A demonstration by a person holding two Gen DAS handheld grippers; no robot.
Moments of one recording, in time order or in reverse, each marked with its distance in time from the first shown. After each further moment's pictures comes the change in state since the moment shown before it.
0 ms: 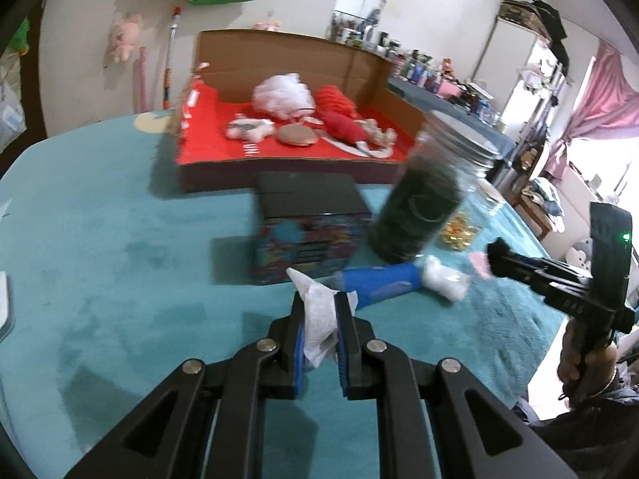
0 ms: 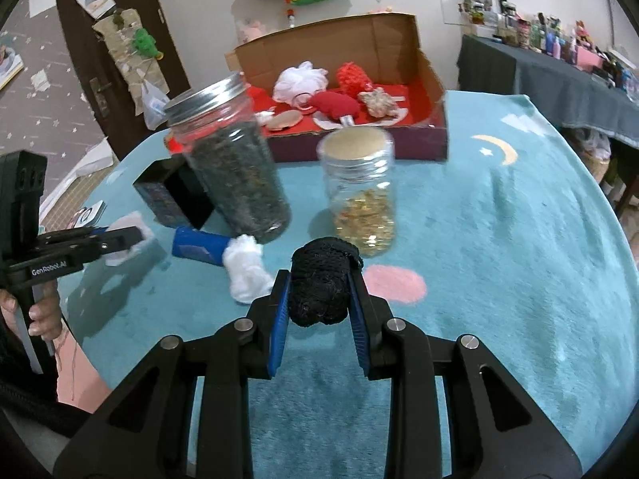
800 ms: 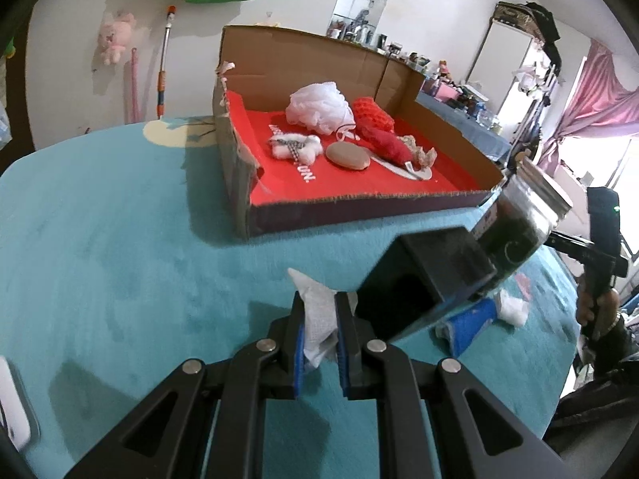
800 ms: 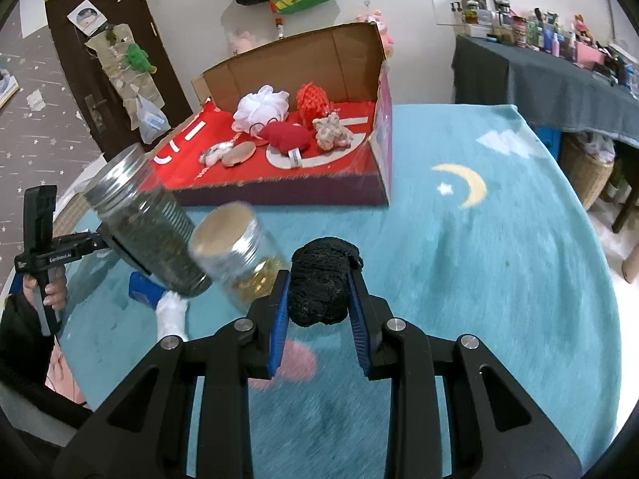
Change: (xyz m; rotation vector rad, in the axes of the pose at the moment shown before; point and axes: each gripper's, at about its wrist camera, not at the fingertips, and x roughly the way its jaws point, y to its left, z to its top) left arm 0.029 0.081 0.042 0.043 -0.005 -0.076; right arm 0.016 -0.072 0.051 0.002 -0.010 0.059
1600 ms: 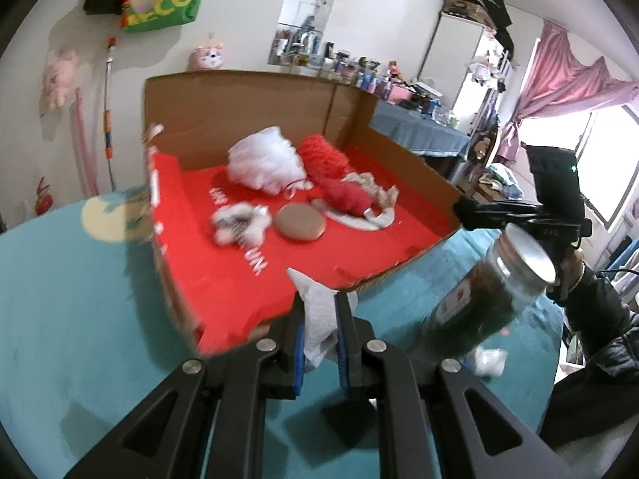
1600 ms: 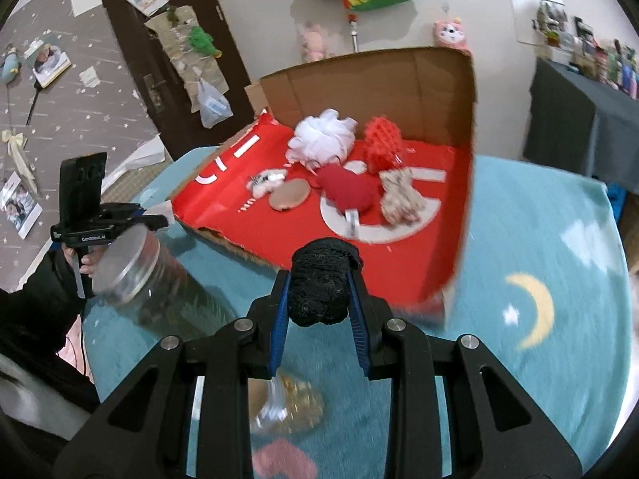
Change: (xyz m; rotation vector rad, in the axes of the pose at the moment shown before) left arm 0.019 -0.026 0.076 0.145 -0.023 -0.119; right arm 0.048 0.019 0.087 -0.174 0.039 0.205
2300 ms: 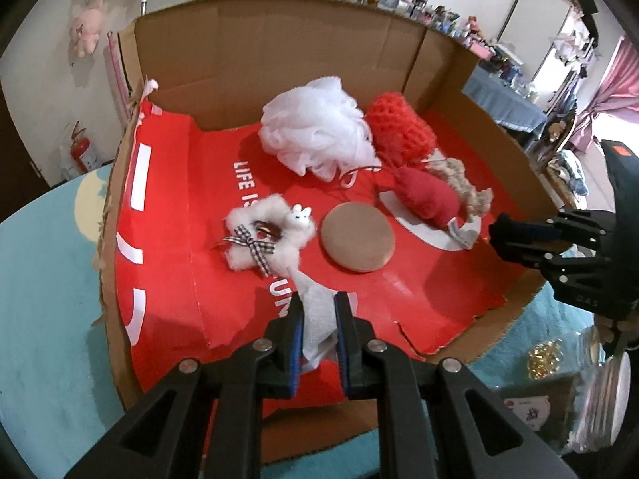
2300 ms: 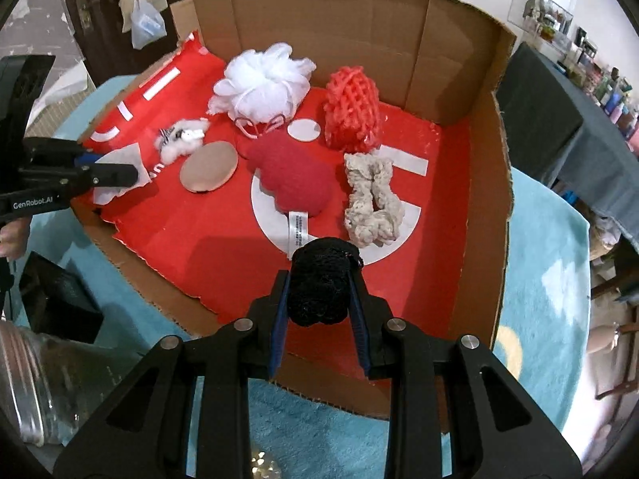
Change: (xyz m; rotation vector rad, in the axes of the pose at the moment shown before) left arm 0.091 0.021 0.053 -0.152 0.258 0.212; right arm 0.088 0.000 0.042 -0.054 0.322 -0.315
